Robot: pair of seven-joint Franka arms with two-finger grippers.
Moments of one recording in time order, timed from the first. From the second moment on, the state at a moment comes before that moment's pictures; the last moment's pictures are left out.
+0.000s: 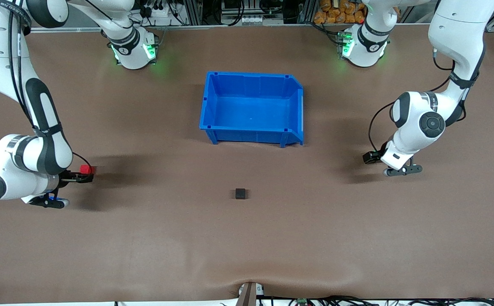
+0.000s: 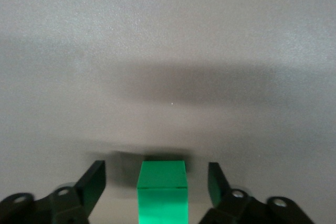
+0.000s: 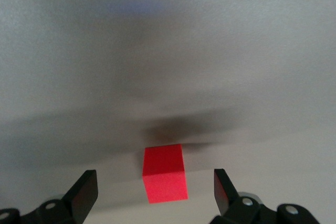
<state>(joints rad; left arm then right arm) 0.01 0.38 -0.07 -2.27 0.06 2.63 -0.23 -0.15 0.68 -0.03 -1.62 -0.03 1.95 -0.03</state>
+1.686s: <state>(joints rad) -0.04 0.44 -0.19 -2.07 0.06 2.65 -1.10 0.18 0.69 0.00 -1.42 0.40 1.80 1.23</state>
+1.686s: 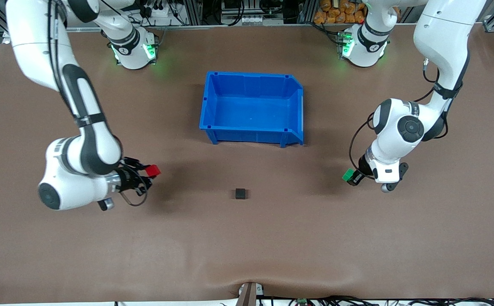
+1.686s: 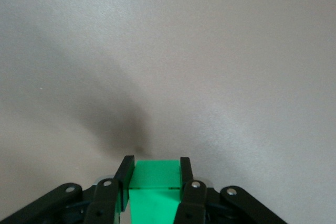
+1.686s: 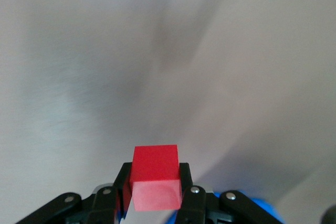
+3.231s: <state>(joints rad) -0.08 0.45 -0.21 -1.93 -0.05 2.49 -1.58 0.57 0.91 0.00 -1.36 0.41 2.50 1.99</state>
